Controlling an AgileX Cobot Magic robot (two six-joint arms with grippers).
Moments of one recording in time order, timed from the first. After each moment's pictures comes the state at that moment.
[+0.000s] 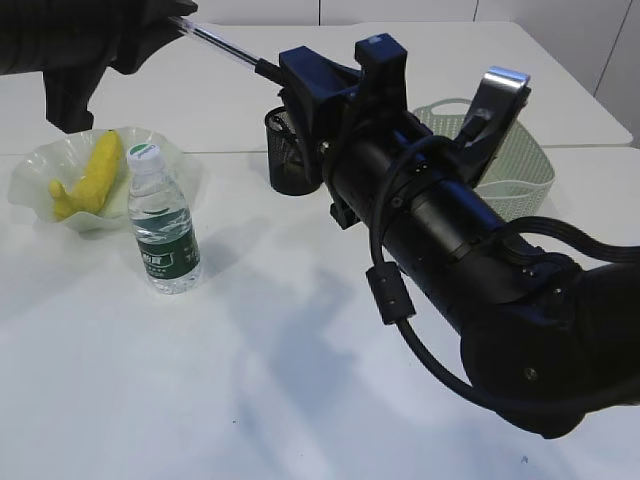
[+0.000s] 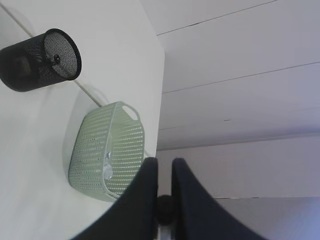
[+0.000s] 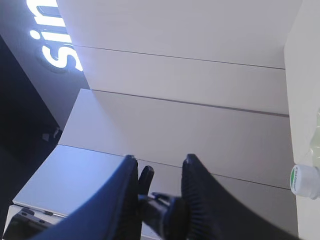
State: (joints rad) left arm -0.62 1.32 -0.98 -1.34 -0.16 0.01; right arm 0.79 1.73 -0.76 0.27 -1.15 1.26
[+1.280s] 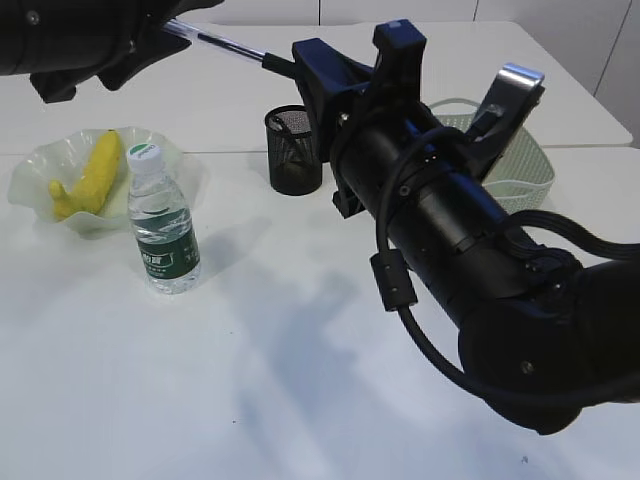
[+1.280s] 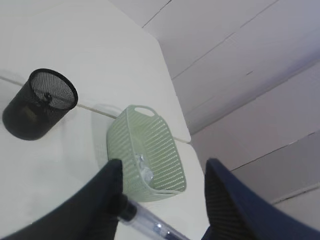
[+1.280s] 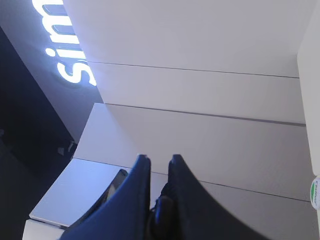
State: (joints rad) left arm -0.62 1.32 -0.97 -0.89 -0.11 0.00; right arm 0.79 1.73 -0.76 0.32 -1.19 1.28
